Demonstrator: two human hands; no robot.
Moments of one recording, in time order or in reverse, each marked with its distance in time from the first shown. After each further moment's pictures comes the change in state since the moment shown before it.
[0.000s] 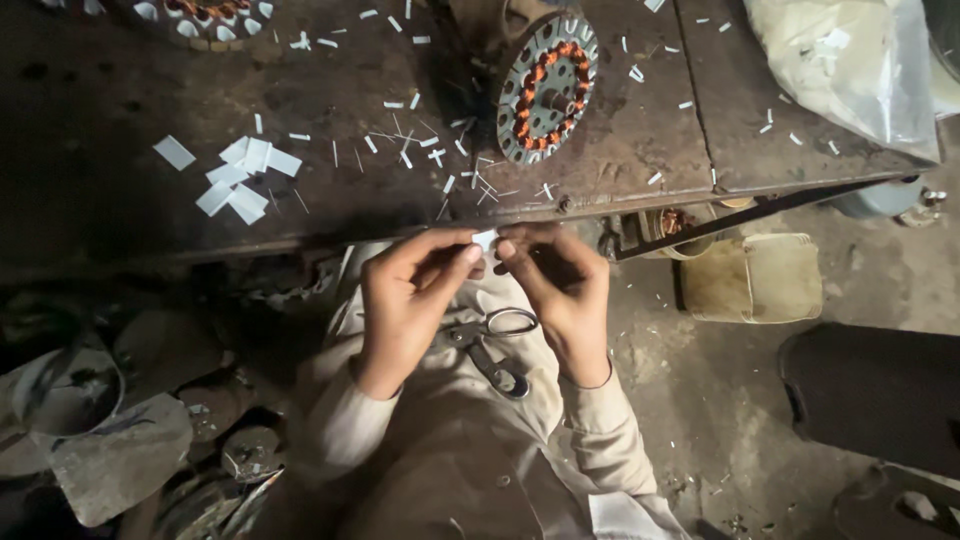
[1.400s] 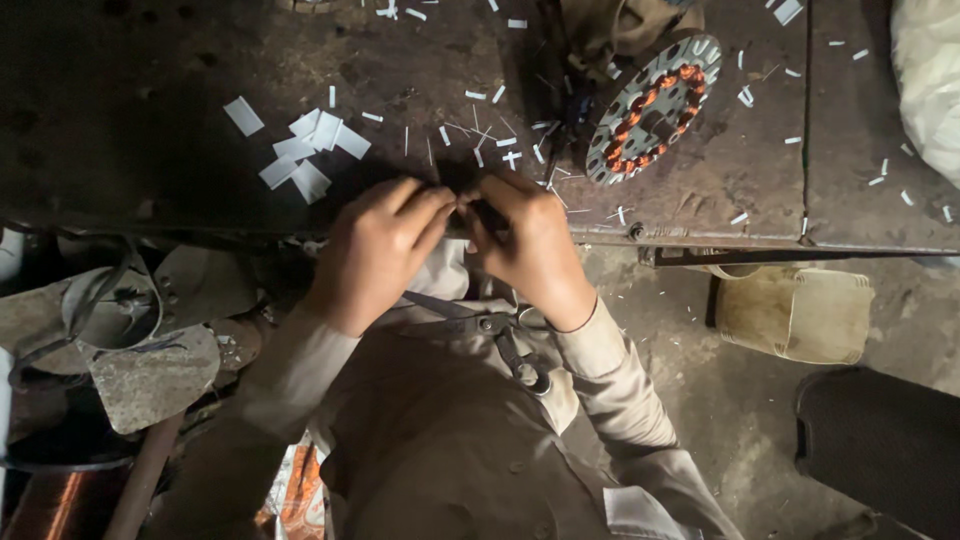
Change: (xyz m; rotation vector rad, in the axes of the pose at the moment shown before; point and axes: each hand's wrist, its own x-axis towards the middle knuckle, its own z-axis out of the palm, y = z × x) left_hand 0.045 0.031 -0.080 1.103 -0.082 0.447; right_hand 0.085 0.003 0.070 -0.494 -0.445 -0.430
